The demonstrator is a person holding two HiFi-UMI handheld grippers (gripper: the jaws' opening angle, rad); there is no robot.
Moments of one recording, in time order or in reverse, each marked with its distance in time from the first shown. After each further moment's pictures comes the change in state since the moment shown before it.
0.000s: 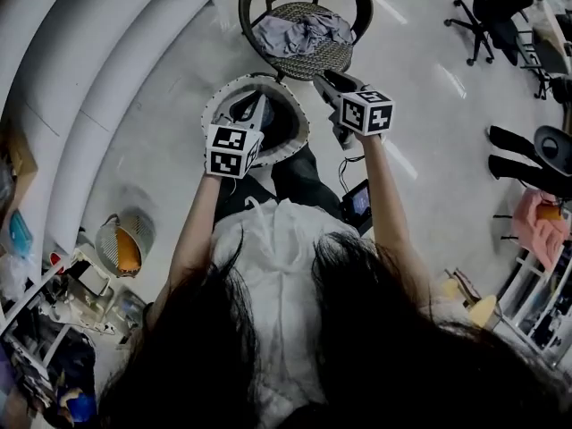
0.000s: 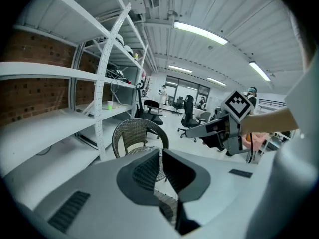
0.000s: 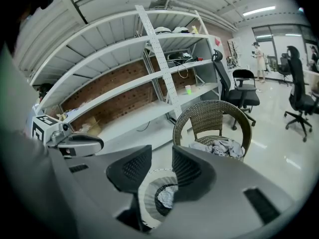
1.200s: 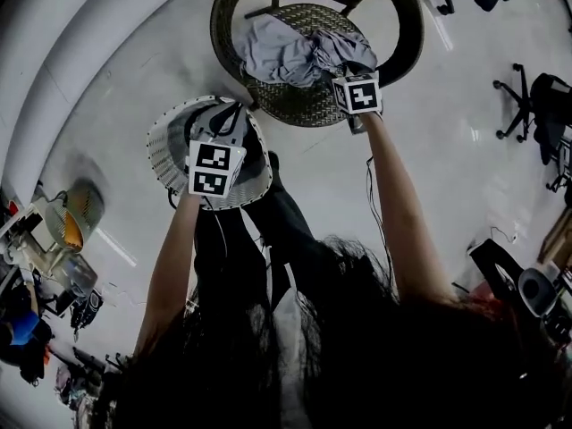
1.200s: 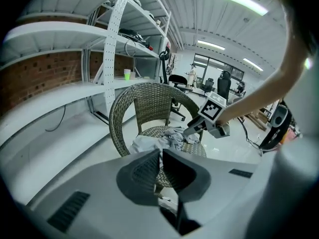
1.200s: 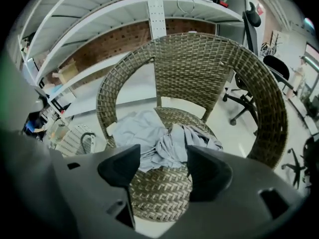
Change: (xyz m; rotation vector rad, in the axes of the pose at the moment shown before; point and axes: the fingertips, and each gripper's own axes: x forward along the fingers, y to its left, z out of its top) left arm 0.246 0.094 -0.089 -0.148 0.204 0.295; right arm 0.292 -0.316 -0.062 -0.365 0.488 -0.023
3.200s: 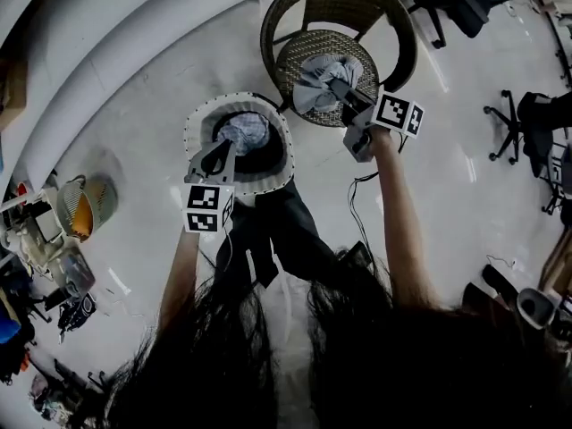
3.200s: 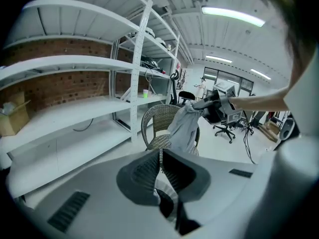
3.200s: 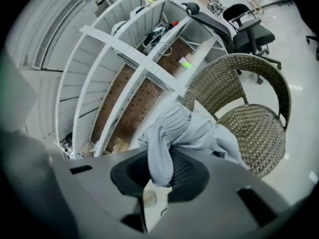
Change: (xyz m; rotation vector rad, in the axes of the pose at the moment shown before) left arm -0.235 -0.007 -0.046 -0.089 -0.136 0.134; right arm -0.232 0.184 0.081 0.621 -0.360 0.575
